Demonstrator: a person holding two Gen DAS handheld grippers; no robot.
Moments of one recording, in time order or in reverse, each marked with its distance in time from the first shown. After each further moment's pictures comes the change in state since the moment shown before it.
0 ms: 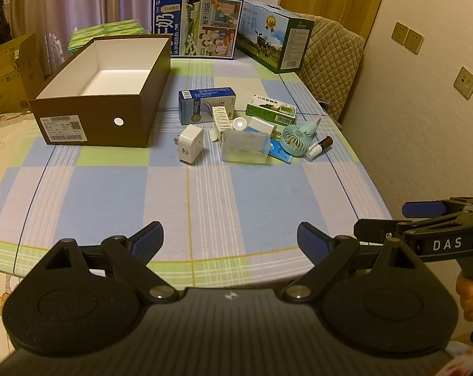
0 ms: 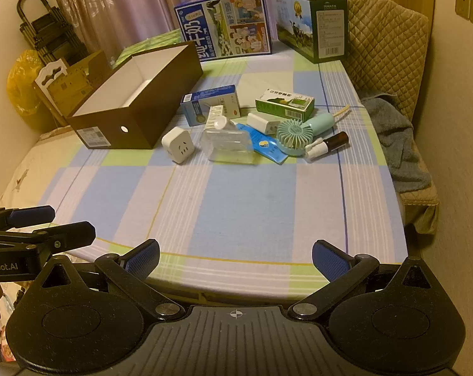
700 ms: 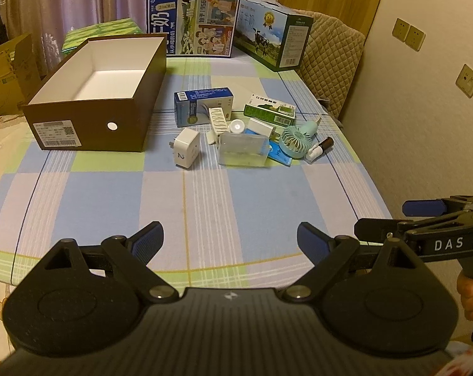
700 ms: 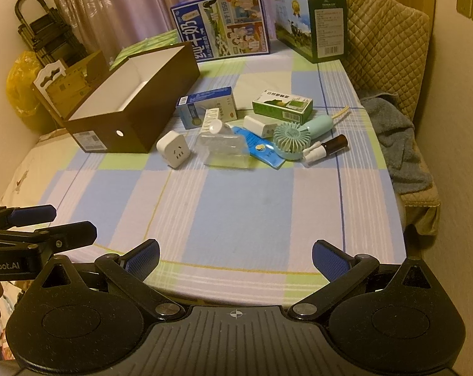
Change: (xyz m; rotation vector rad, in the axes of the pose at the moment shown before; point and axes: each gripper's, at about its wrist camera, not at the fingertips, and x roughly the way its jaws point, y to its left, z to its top) left arm 0.013 -0.005 0.015 0.007 0.024 0.001; right arm 0.008 -0.012 0.009 0.000 0.008 0.010
